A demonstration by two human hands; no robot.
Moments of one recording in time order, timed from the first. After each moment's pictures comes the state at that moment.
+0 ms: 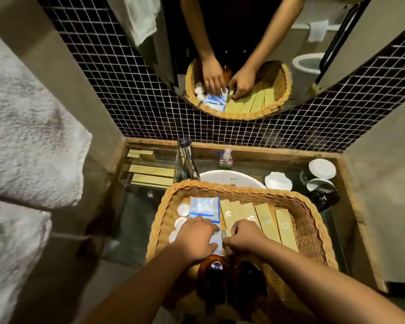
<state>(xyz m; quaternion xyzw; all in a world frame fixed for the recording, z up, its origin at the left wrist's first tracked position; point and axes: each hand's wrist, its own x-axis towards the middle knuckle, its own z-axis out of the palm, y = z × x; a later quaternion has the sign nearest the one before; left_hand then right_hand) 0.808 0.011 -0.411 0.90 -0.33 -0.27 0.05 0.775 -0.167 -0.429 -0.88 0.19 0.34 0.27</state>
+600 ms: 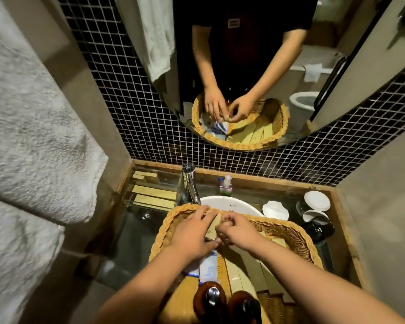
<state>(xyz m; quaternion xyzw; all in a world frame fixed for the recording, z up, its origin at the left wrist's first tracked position) 0.841 0.005 -0.366 0.94 -0.26 -0.14 0.17 0.818 -0.165 -0.354 -0.78 0.17 0.22 0.56</state>
